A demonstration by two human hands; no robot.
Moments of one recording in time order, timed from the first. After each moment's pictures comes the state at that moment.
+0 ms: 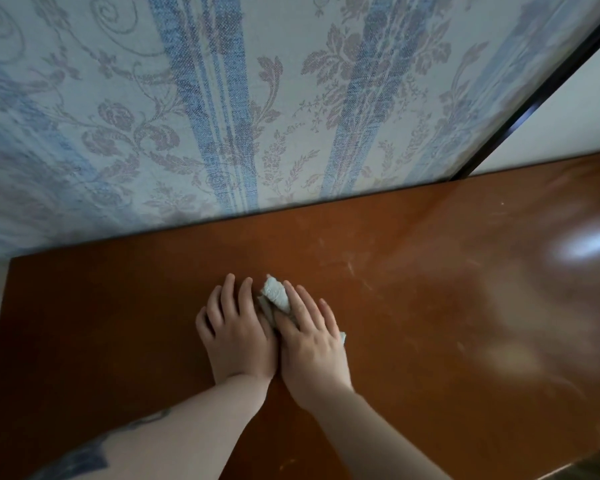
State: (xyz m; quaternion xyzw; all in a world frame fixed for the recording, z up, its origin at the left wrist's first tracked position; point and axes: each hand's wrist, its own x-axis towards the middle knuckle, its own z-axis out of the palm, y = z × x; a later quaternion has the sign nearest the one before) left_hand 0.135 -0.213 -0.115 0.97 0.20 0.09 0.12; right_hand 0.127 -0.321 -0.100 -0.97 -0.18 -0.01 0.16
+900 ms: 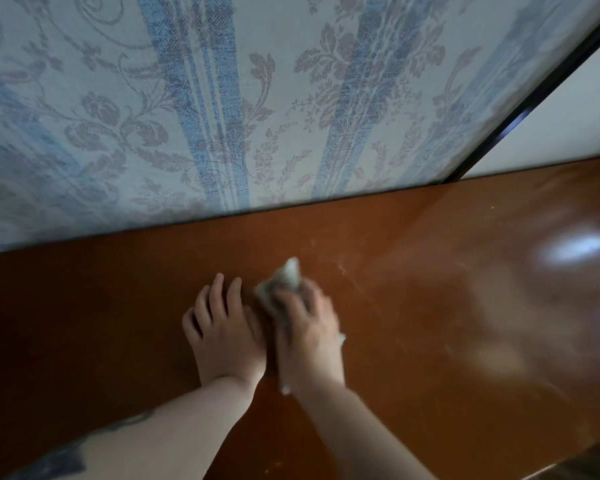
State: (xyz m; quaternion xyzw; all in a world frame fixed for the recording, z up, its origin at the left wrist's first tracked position) left_hand 0.136 -0.214 -0.115 0.97 0.20 0.09 0.11; right_hand 0.142 -0.322 -0.082 -0.96 -0.06 -0.05 0.27
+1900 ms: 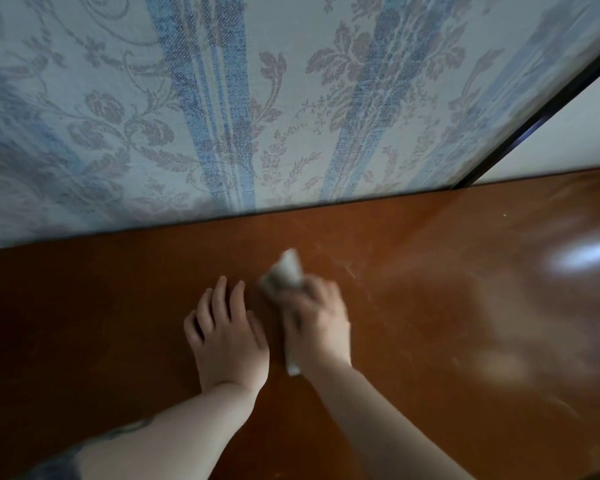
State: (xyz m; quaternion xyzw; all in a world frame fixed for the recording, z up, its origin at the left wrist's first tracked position) left_hand 0.136 -0.215 -0.113 0.97 0.20 0.07 0.10; right_hand 0.174 -0.335 -0.098 -0.94 -0.13 -0.10 0.29
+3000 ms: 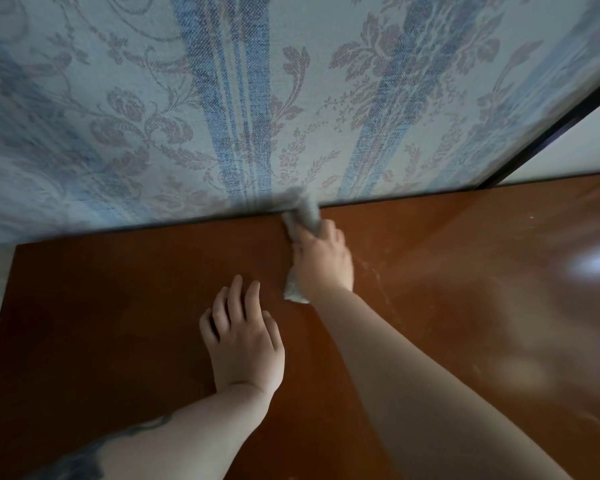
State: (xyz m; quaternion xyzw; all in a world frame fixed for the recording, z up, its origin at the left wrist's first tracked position) left_hand 0.136 -0.215 -0.108 0.97 0.20 0.04 0.10; right_hand 0.263 -0.302 -0.078 -0.99 -0.06 0.06 0.14
